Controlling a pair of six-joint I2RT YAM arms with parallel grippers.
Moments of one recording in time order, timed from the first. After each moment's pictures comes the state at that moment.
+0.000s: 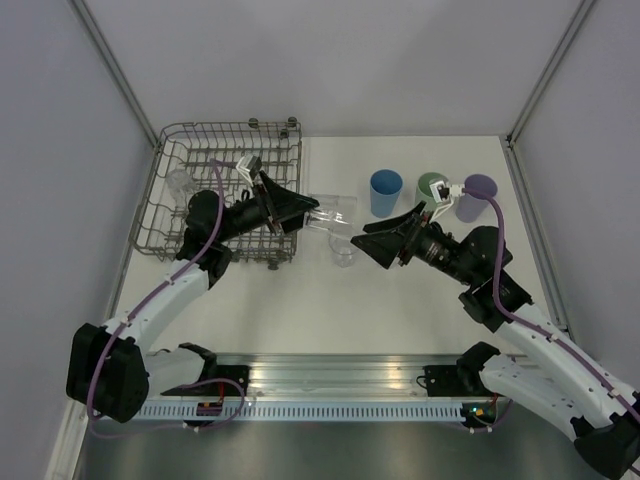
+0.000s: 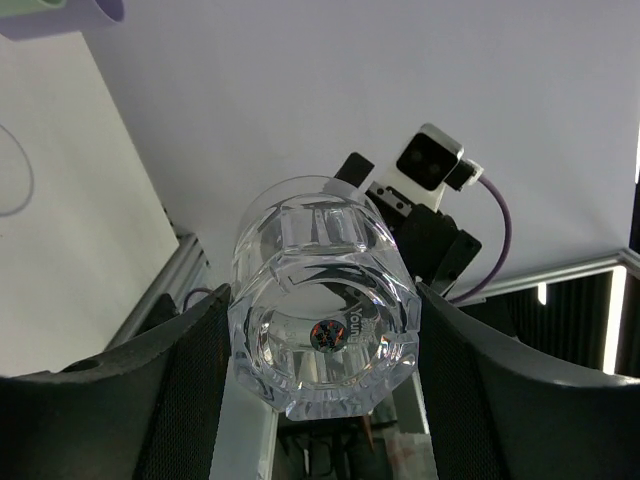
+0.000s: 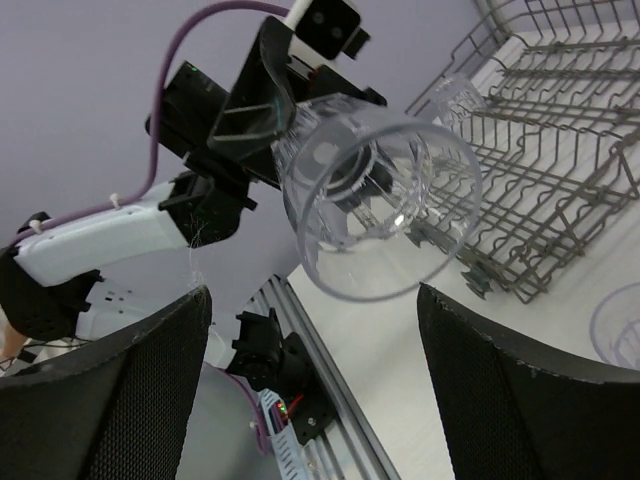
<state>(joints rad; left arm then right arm) -0.37 1.17 0.79 0.56 0.79 -1.43 0.62 0.79 0.72 0.20 -0.39 0.76</state>
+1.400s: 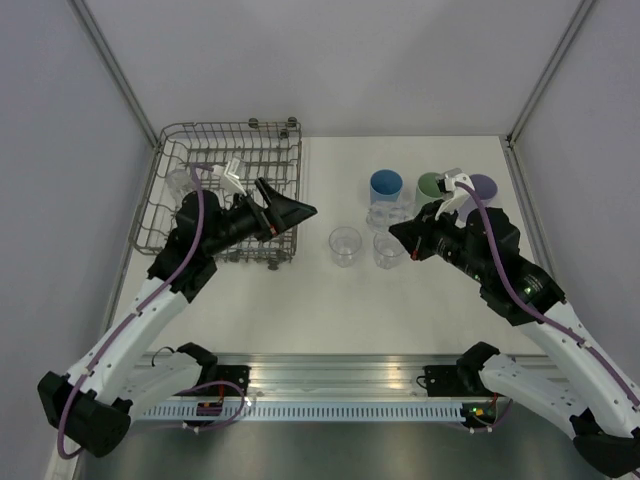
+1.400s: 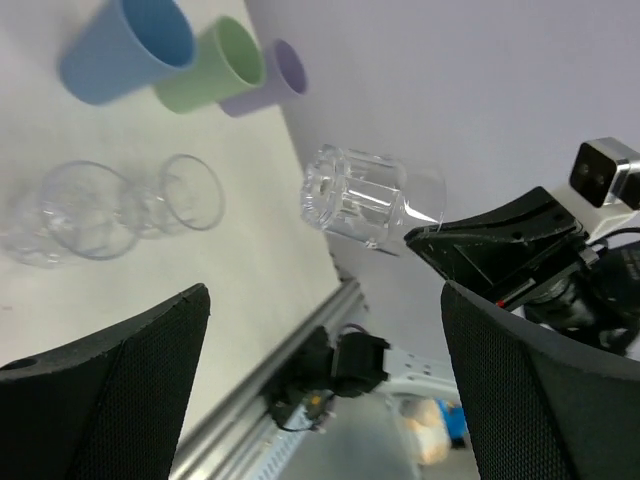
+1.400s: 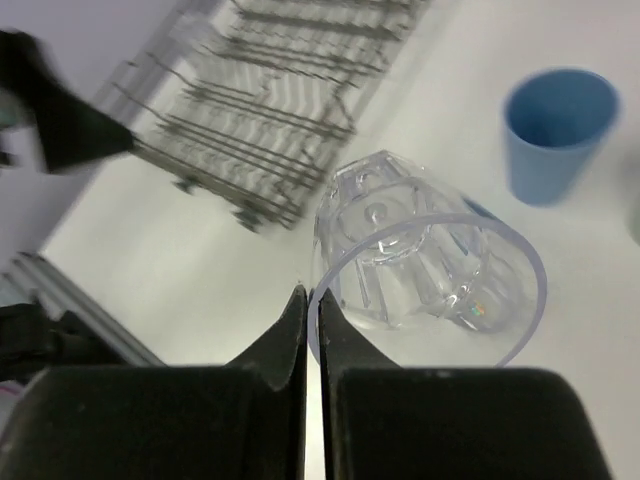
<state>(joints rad) -0.48 0.98 0.92 -0.05 0.45 -1.00 0.62 0.80 1.01 -0.42 -0.09 0.39</state>
